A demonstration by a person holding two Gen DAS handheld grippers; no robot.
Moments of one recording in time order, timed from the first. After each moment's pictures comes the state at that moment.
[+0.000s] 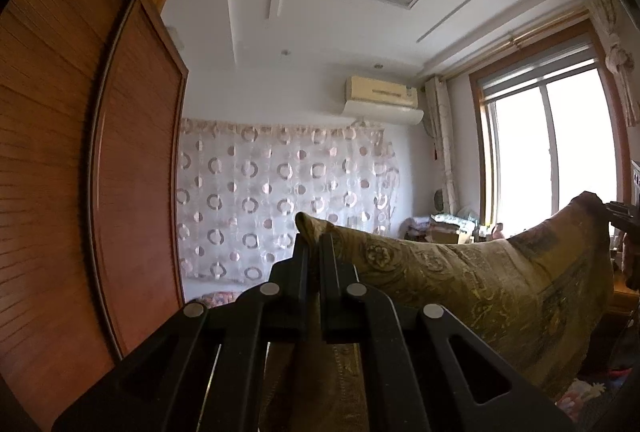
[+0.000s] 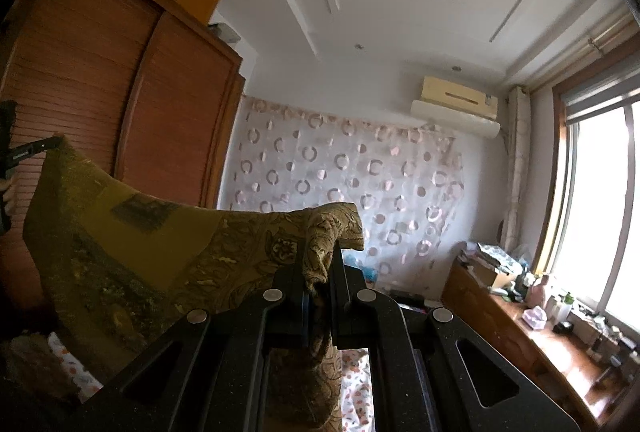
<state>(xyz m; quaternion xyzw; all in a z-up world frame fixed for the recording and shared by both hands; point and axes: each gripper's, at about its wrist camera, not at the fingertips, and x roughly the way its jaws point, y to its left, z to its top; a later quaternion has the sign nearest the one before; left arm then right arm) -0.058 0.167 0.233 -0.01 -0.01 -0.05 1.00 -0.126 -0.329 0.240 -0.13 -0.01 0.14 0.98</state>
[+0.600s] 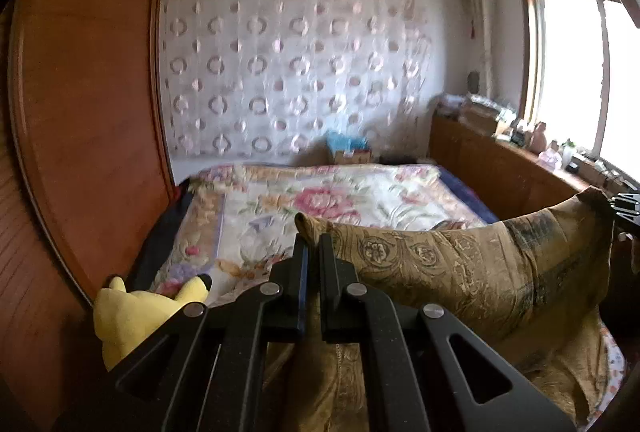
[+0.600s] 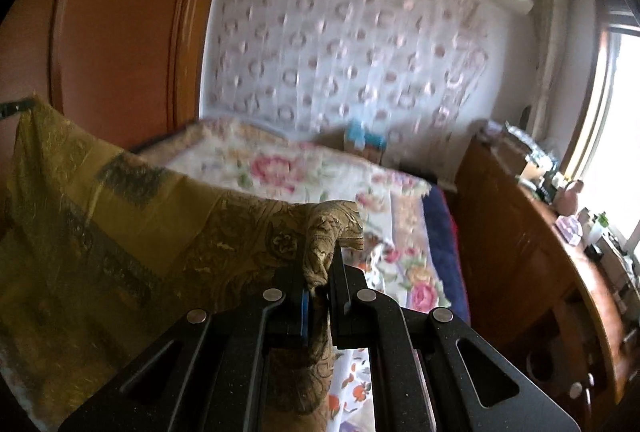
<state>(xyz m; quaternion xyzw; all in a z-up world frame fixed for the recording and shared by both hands) 0.221 0.135 0.044 -0.01 0.23 -0.02 0.97 0.179 -0.279 0.094 -0.16 0.24 0.12 0.95</state>
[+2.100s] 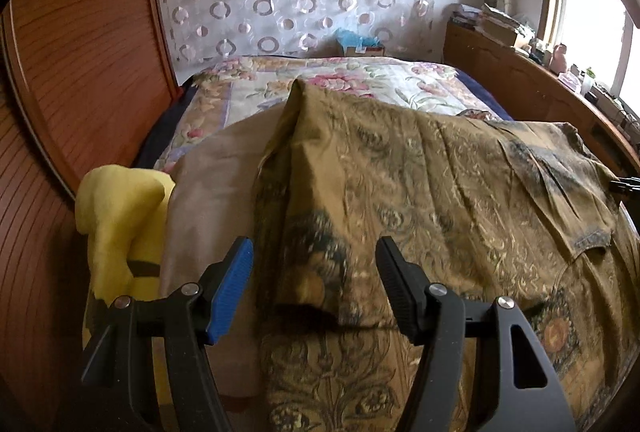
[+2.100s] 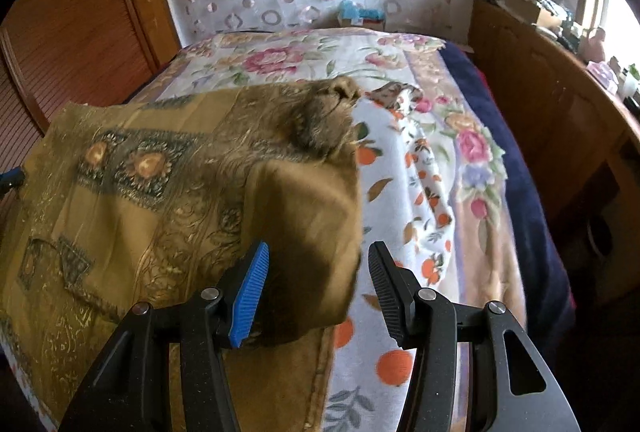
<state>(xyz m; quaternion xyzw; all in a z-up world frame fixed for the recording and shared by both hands) 0.199 0.149 -0.081 0.00 0.38 -0.01 0.92 0.146 -0.319 0.067 -0.02 0.41 0.12 0.90</state>
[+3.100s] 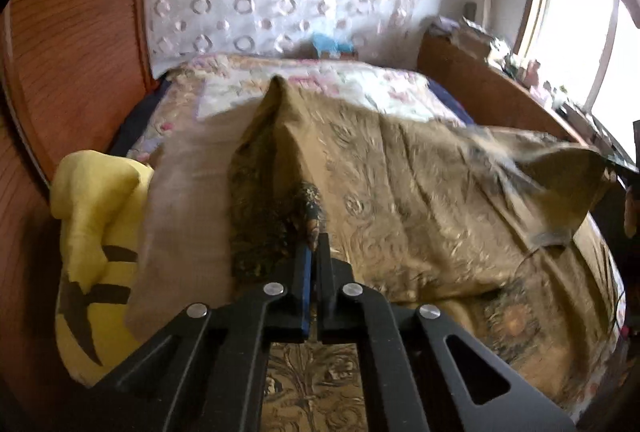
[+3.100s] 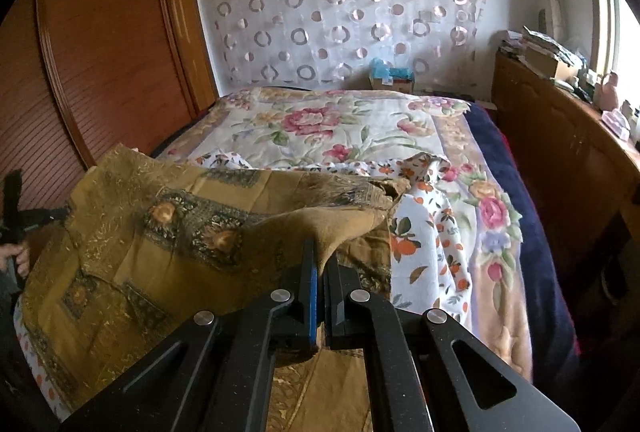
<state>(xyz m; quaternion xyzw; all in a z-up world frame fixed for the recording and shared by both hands) 0.172 0.156 -0.071 -0.05 0.37 -0.06 0.93 0.122 -0.320 0.105 -0.02 0.31 0.16 0.94</state>
